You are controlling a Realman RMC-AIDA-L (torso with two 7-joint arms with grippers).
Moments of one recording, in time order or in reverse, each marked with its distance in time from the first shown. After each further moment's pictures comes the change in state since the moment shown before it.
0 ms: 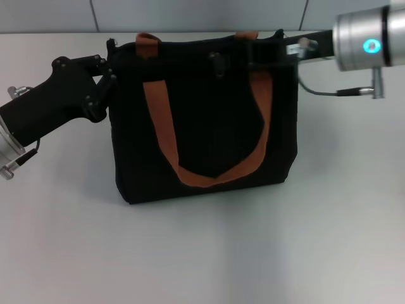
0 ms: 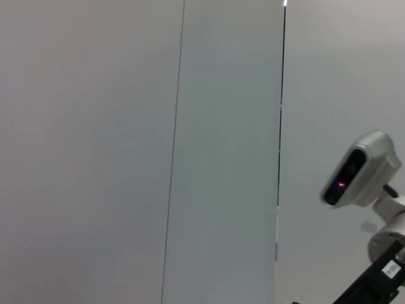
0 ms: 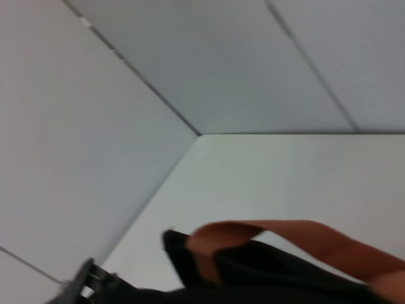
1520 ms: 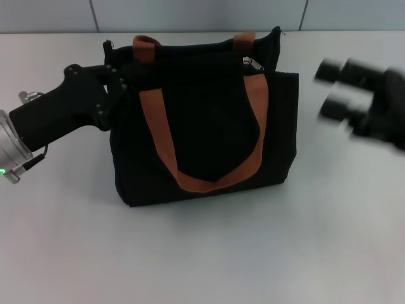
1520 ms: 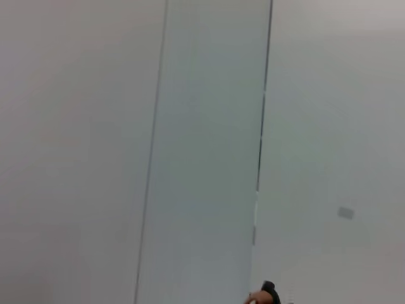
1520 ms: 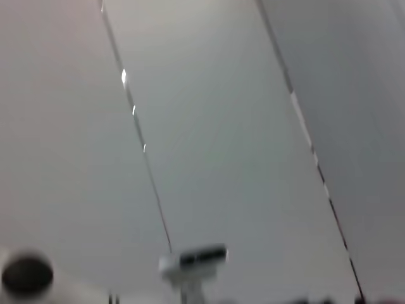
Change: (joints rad) left arm -0.003 0.002 0.059 0.003 0.003 -0.010 -0.026; right arm -0.241 -0.059 0.395 0.380 0.317 -0.654 -1.131
